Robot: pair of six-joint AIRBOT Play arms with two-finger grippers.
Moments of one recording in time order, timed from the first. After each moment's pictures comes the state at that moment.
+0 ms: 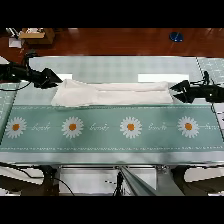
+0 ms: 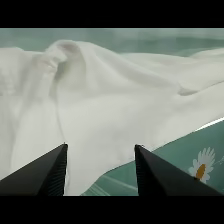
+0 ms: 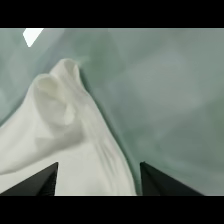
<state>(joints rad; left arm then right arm) 0.26 -1.68 1.43 0.82 -1.31 -1.19 -0.43 -1.66 1.08 -0.58 0.97 1.19</state>
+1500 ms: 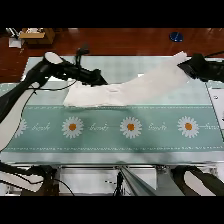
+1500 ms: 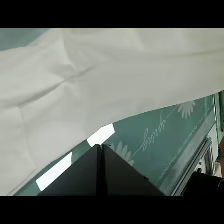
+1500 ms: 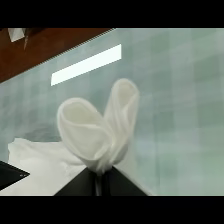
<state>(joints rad) -0.29 -1.68 1.43 0.58 -1.10 -1.20 -0.22 -1.02 1.08 -0.77 0.97 1.40</state>
